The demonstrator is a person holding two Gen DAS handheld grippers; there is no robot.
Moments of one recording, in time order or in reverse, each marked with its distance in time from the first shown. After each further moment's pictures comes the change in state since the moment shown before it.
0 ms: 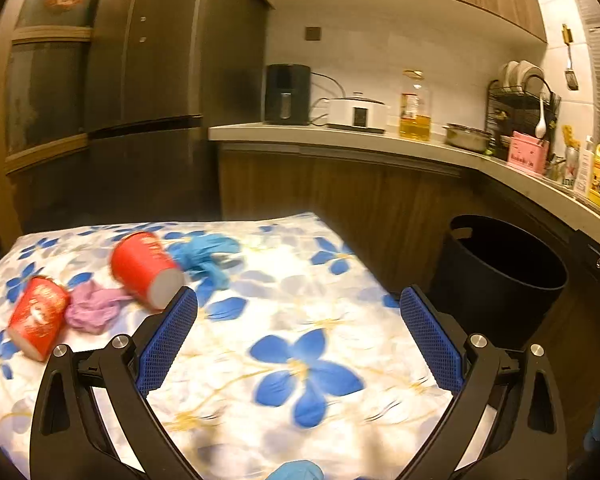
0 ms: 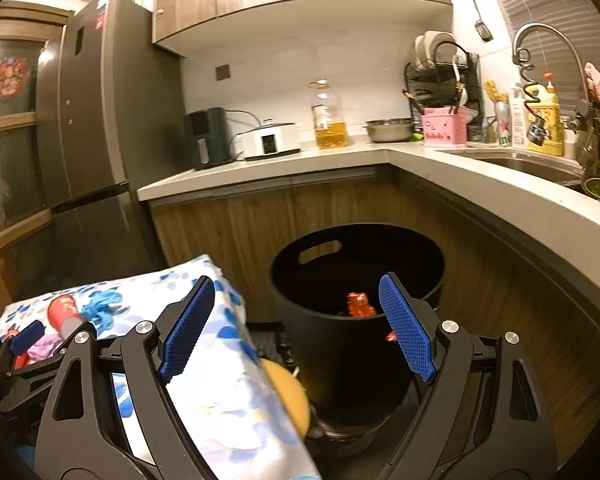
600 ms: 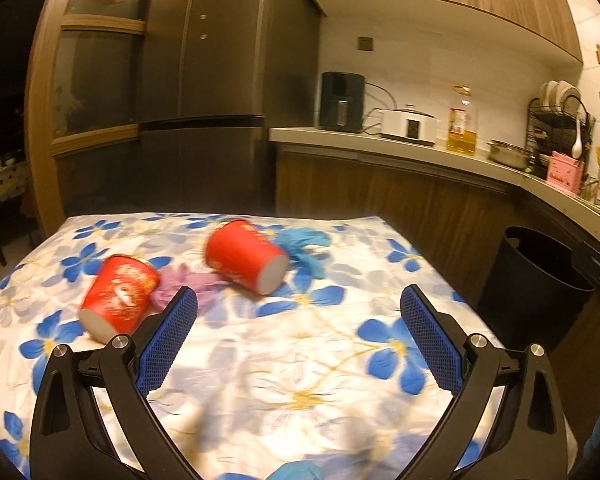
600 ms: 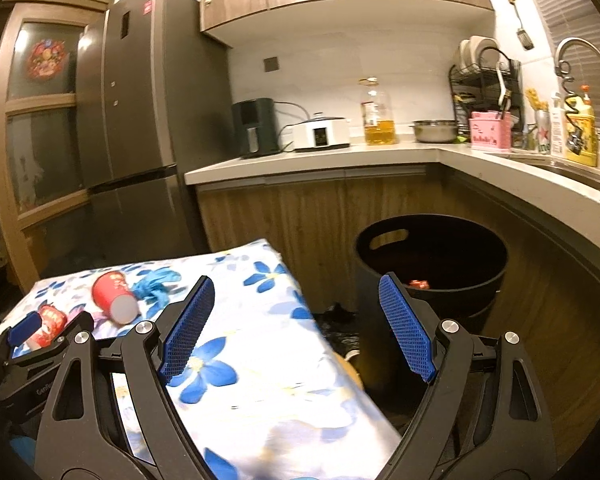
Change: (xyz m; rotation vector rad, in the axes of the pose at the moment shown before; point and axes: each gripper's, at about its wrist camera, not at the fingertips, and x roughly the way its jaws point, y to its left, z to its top) left arm -0.031 0.079 -0.015 -0.070 -0.023 0.143; right arm -0.012 0.072 -0.018 -0.065 0.024 0.132
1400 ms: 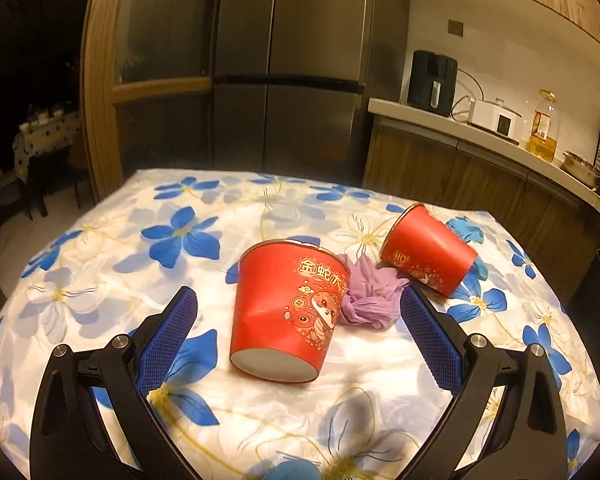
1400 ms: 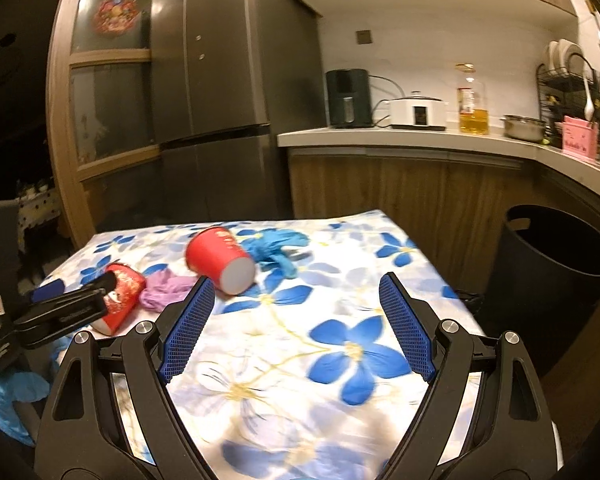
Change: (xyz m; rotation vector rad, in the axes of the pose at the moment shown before) left arm 0.049 0.146 0.007 -0.121 0.142 0.161; right arm 0.034 0.138 -0.031 -0.123 0.092 0.239
